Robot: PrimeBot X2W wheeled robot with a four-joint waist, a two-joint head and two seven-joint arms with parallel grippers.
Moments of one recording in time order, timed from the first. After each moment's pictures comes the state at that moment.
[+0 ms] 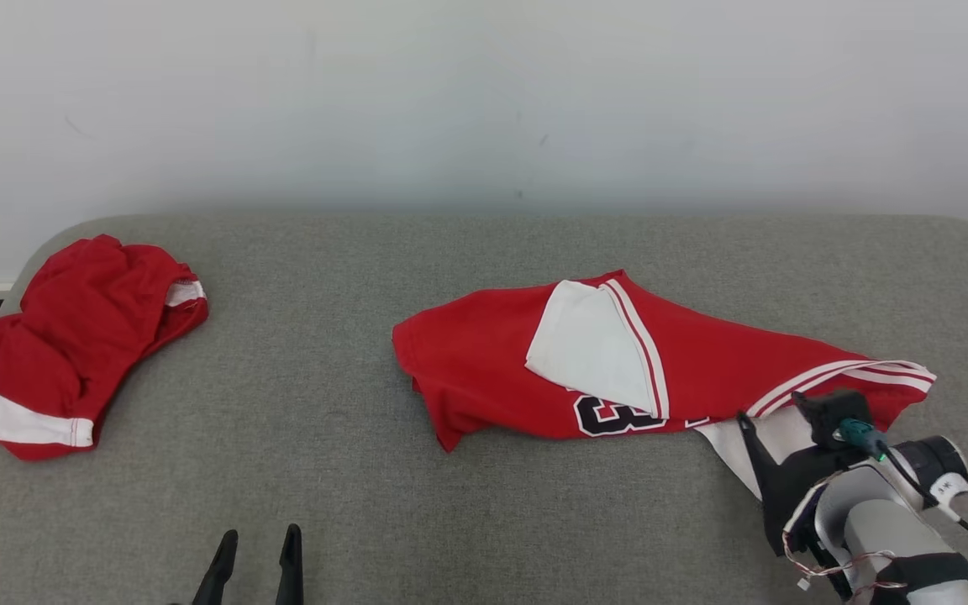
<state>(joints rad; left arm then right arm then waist) 0.09 0.05 -0.05 0.17 -0.29 -0.11 -0.26 -0.60 -0.26 0.38 1.10 0.21 0.13 -0.23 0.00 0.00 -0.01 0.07</state>
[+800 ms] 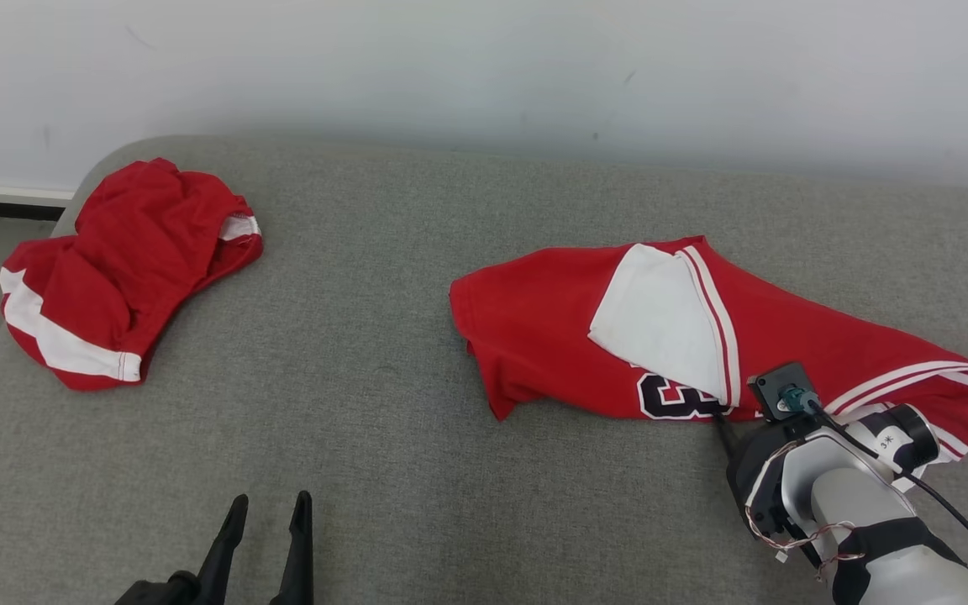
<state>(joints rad) 0.03 0.05 -0.07 0.17 -0.30 -0.11 -0.26 -0.70 -0.18 0.29 1.19 -0.05 0.13 -0.06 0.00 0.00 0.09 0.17</state>
